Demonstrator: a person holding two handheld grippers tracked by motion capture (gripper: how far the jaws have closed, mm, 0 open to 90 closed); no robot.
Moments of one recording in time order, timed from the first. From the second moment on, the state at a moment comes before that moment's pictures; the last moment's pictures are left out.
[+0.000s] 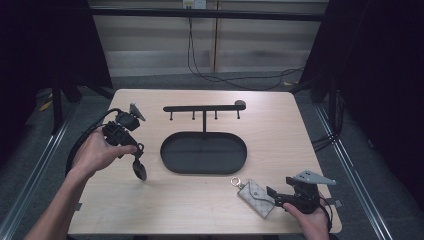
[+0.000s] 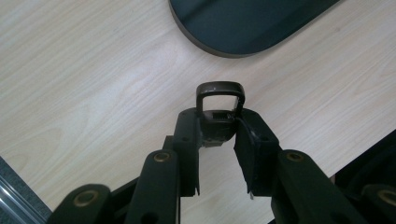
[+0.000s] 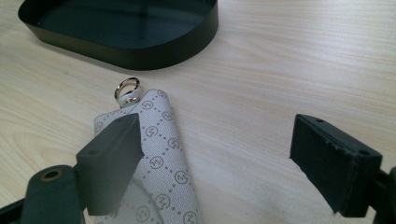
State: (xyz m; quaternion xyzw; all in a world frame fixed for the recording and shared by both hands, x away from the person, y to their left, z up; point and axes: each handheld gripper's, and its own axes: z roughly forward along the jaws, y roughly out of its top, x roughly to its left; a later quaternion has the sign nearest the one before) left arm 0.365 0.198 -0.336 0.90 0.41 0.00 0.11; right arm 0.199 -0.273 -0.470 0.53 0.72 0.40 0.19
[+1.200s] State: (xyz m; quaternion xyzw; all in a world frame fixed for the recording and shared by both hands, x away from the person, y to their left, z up) left arm 0.381 0.168 -0.301 0.91 0.40 0.00 0.11; right arm 0.199 -0.273 -0.470 0.53 0.72 0.40 0.19
